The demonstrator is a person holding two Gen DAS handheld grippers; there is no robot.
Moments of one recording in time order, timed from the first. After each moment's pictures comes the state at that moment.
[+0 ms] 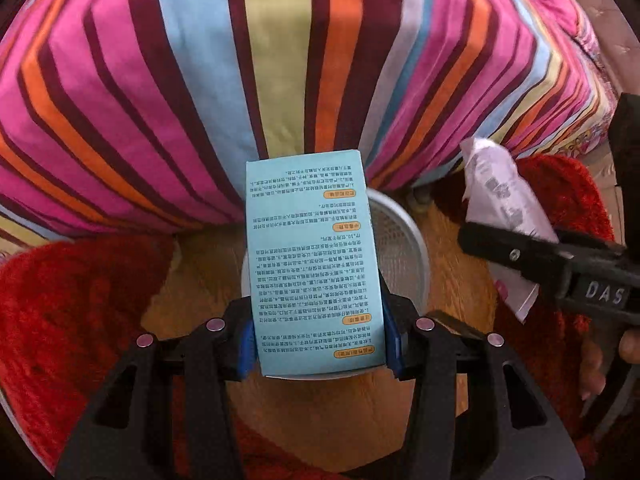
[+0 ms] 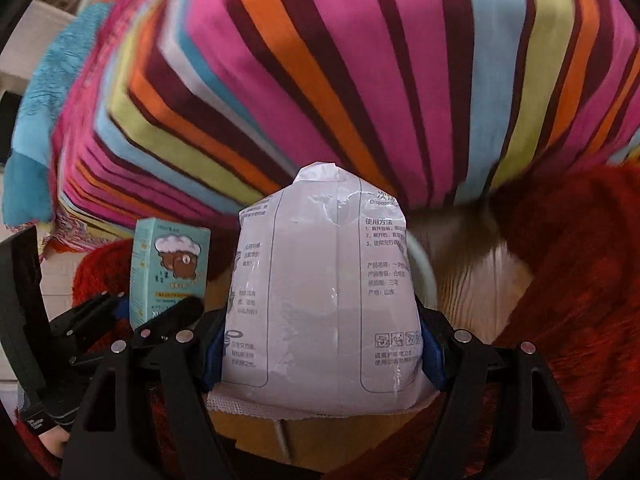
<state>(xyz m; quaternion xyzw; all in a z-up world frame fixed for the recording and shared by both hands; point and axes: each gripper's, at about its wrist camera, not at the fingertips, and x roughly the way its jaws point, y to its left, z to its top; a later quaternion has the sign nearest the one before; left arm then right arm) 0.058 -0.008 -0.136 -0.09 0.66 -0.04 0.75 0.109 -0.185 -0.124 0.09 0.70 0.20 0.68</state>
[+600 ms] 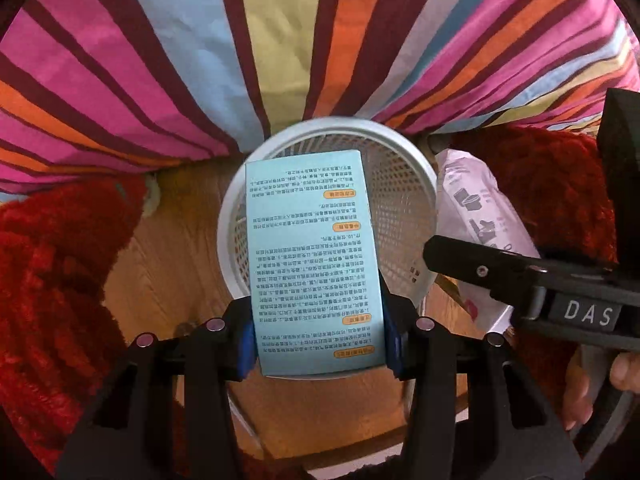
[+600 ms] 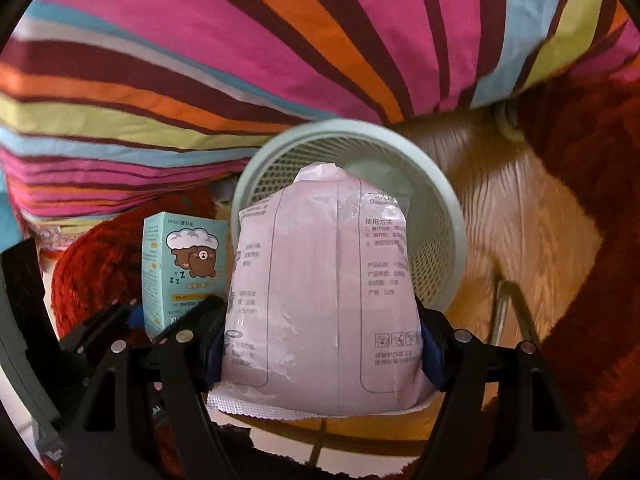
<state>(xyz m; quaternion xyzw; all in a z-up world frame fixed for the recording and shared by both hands) 0.068 -0.013 -0.204 -0.12 0.74 -0.04 0.66 0.109 -0.176 -0.194 0.12 0.80 0.16 0.57</state>
